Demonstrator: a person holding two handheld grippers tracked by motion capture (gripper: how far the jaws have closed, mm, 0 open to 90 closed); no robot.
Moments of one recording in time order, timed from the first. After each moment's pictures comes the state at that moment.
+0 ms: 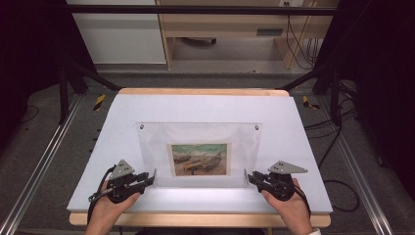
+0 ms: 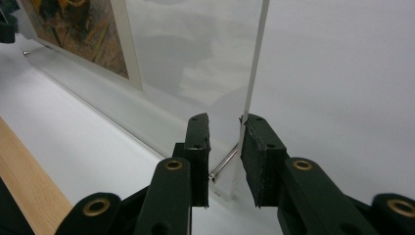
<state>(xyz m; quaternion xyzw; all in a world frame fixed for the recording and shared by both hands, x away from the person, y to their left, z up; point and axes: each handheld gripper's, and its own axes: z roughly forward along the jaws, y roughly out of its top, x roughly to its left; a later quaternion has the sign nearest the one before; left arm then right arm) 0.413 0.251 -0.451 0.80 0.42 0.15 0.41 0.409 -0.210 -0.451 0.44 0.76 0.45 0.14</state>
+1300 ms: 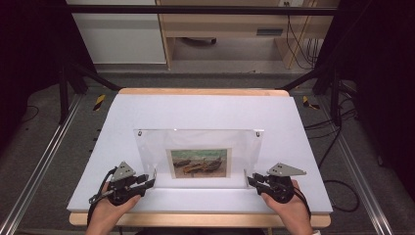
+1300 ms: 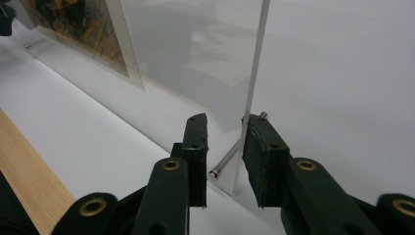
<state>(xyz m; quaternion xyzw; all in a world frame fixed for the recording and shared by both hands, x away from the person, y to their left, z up) 0.408 0.248 -0.453 0.80 0.41 0.15 0.41 0.404 -0.209 -0.453 0.43 0.77 0.44 0.15</state>
